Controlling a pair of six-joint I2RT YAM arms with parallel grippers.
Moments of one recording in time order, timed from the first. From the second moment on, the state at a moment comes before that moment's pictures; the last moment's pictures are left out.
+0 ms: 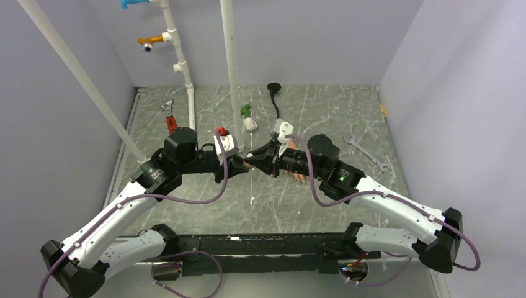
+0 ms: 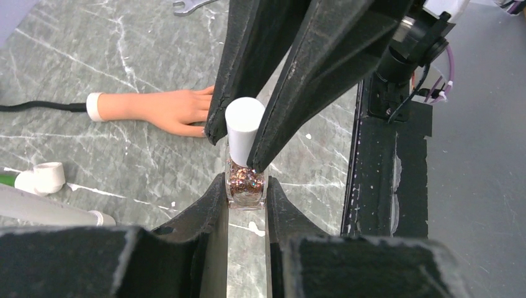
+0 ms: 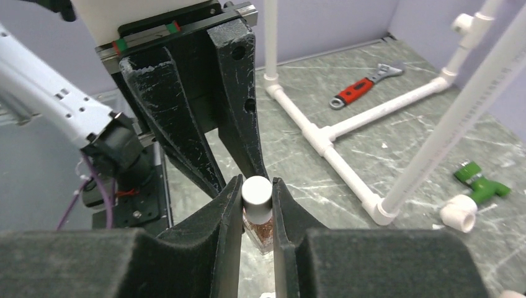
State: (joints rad) left arm -0.66 0.93 0.95 -0.35 0.66 0.20; right arm 0.93 1.05 0.93 0.10 -0.37 0.03
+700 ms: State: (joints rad) left arm -0.66 0.93 0.95 -0.35 0.56 0.19; right arm 1.01 1.05 0.90 0.16 -0.07 0.12
